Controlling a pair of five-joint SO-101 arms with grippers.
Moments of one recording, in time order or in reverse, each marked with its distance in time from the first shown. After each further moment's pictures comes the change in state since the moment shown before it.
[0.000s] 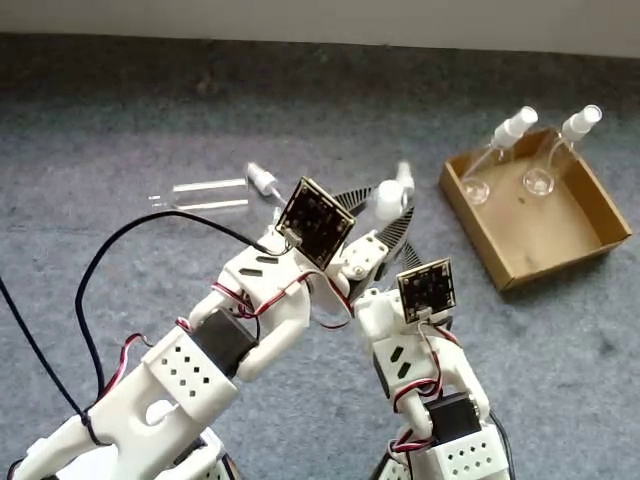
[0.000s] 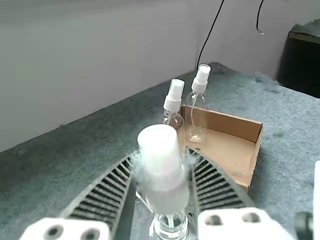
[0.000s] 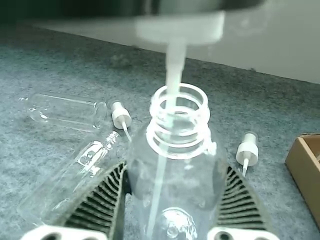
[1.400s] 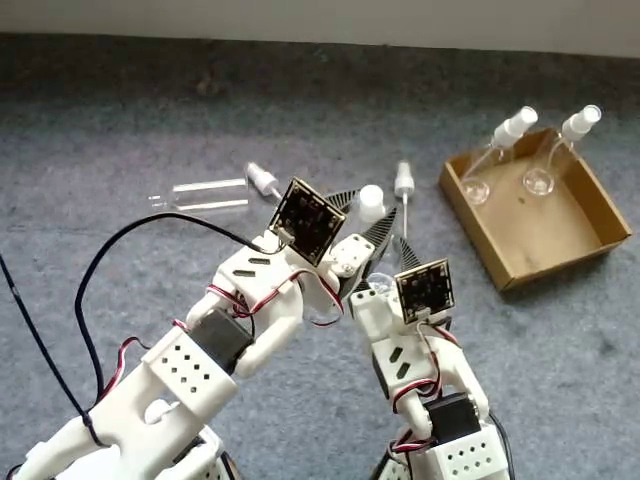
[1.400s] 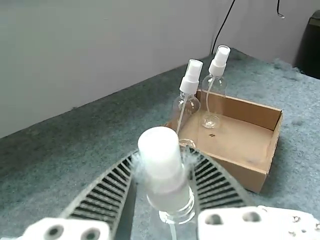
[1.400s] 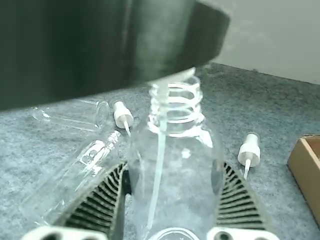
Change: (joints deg) left arm -4.6 0.0 4.7 -2.3 0.4; right arm -0.1 0.0 0.0 0.0 0.2
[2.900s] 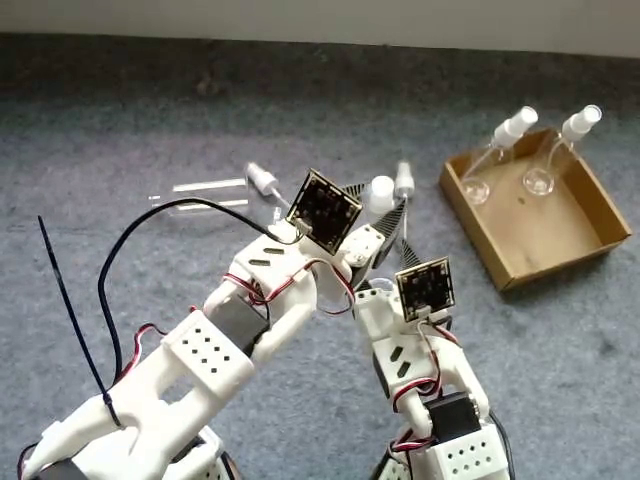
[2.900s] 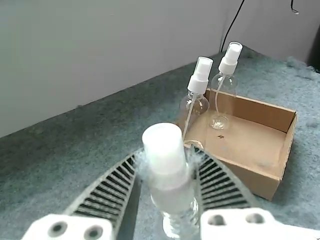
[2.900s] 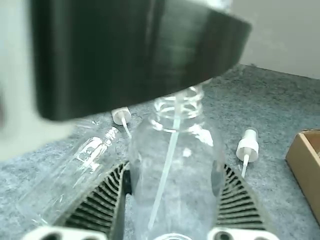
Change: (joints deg) left arm 1.1 8.6 -1.8 -5.5 0.0; right arm 0.3 0.1 0.0 0.1 -0.1
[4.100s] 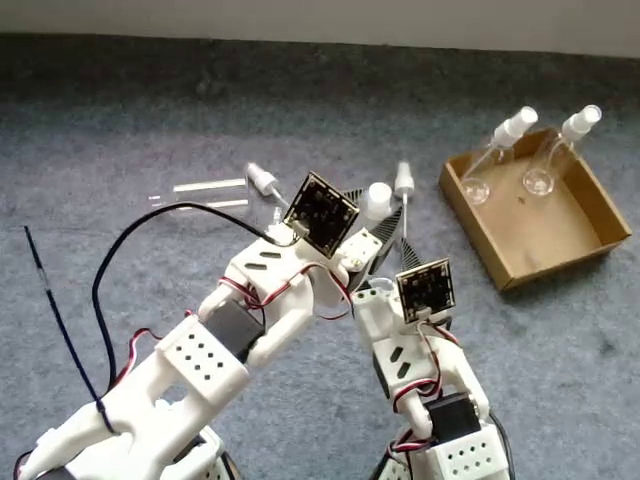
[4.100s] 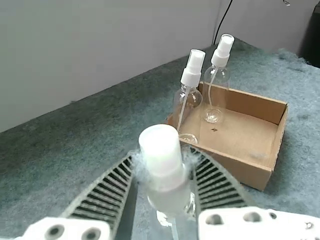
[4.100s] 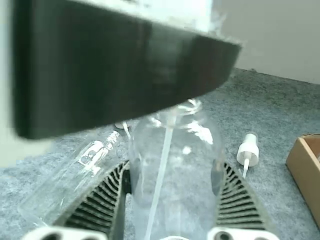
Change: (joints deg) left arm 0.4 -3.5 0.2 3.3 -0.3; right arm -0.2 -0.2 0.0 -0.1 0.0
